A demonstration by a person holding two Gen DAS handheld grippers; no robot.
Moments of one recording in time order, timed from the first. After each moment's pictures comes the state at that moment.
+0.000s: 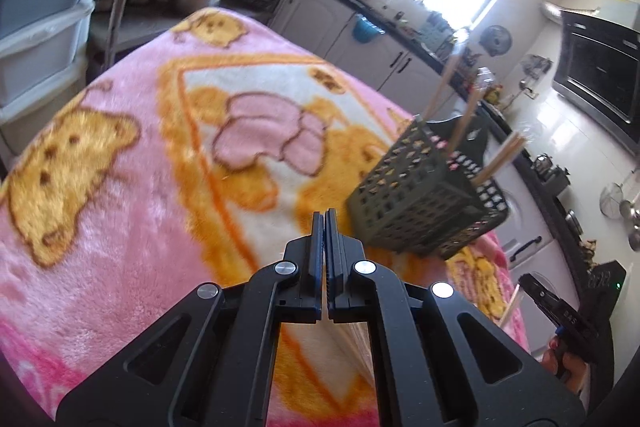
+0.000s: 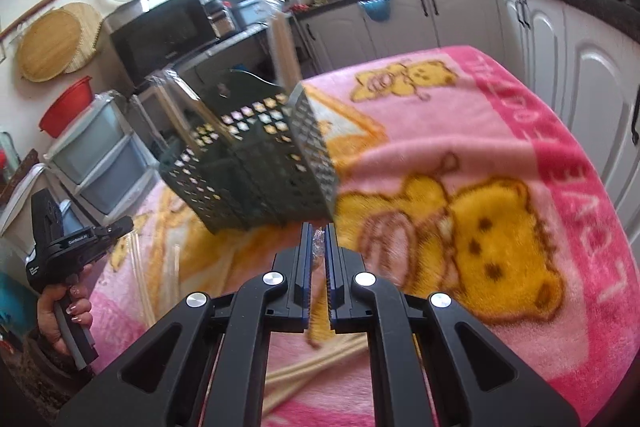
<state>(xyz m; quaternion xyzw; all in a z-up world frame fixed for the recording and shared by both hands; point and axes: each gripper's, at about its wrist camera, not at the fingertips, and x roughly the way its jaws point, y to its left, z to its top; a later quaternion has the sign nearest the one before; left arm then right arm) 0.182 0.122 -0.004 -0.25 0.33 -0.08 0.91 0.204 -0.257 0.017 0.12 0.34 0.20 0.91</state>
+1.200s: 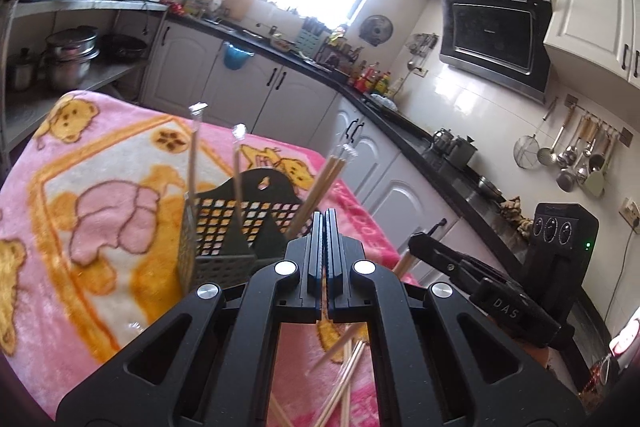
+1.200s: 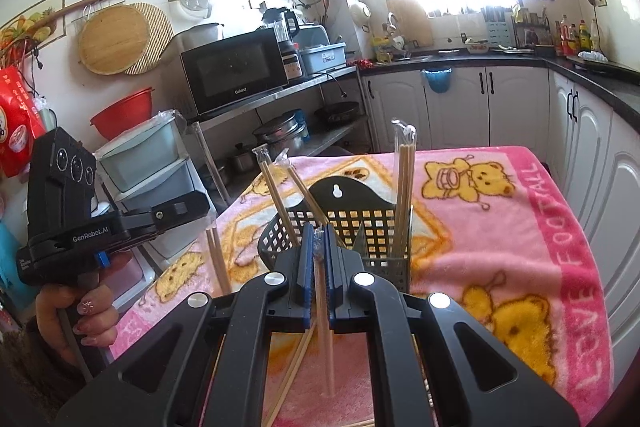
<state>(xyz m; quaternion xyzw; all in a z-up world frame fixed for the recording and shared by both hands) 0.183 0.022 0.112 -0.18 0.25 -0.26 0.92 0.194 -0.211 0.114 0.06 0.23 0.26 0.93</state>
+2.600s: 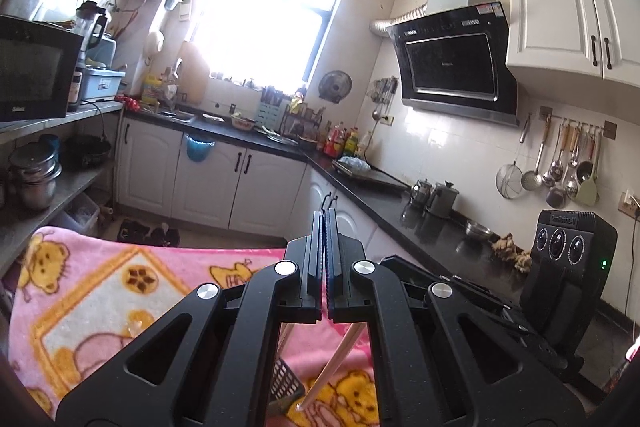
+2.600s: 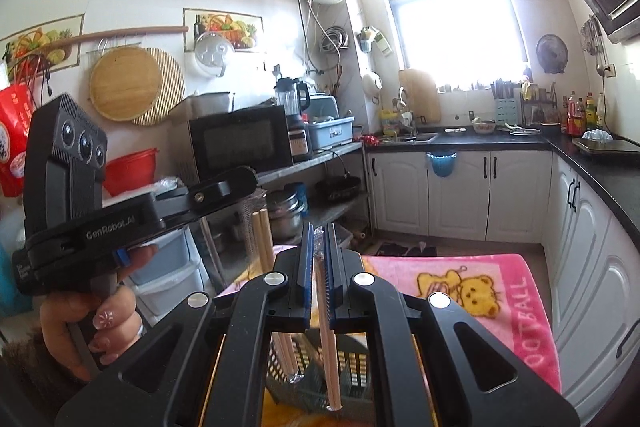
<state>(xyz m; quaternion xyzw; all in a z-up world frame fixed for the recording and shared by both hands) 0.239 -0.027 0.242 -0.13 0.12 -0.28 0.94 0.241 -0.216 0.233 0.05 0.12 0.26 0.96</state>
